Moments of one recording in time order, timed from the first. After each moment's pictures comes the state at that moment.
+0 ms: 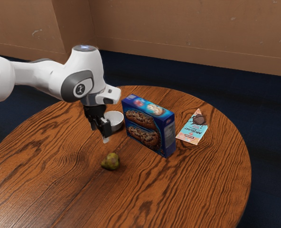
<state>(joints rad) -0.27 0.10 0.19 -2.03 0.04 2.11 0.33</state>
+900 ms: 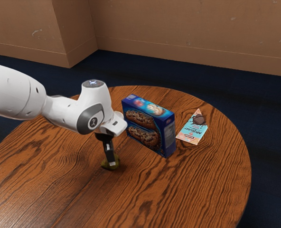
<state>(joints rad) -0.26 0.31 0.18 -2.09 -0.07 2.42 0.81</state>
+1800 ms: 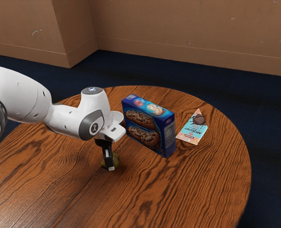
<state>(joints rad) -0.24 0.38 0.18 -2.09 -0.13 2.46 0.92</state>
